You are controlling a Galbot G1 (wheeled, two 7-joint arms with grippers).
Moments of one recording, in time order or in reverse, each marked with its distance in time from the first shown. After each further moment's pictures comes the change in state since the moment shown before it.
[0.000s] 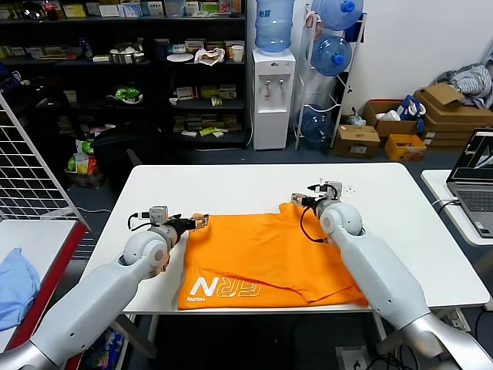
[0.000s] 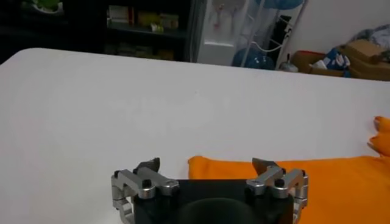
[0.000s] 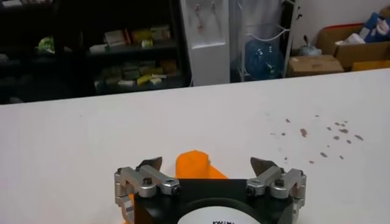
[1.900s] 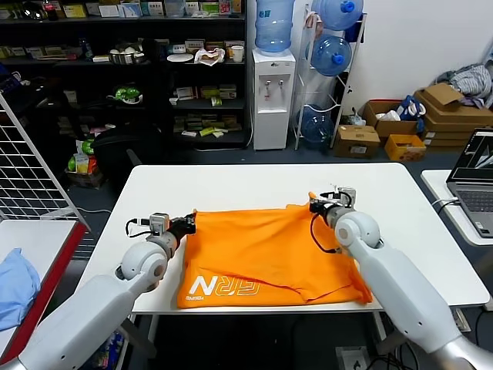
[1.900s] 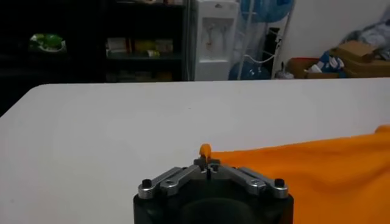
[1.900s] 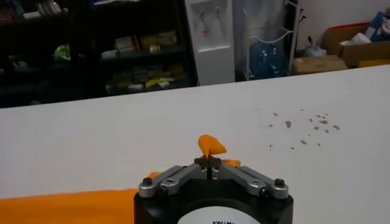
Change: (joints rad) left arm 0.109 0.067 -0.032 -0.189 0.122 -0.045 -0.036; right arm -0.232 -0.197 0.097 0.354 0.129 -0.009 0.039
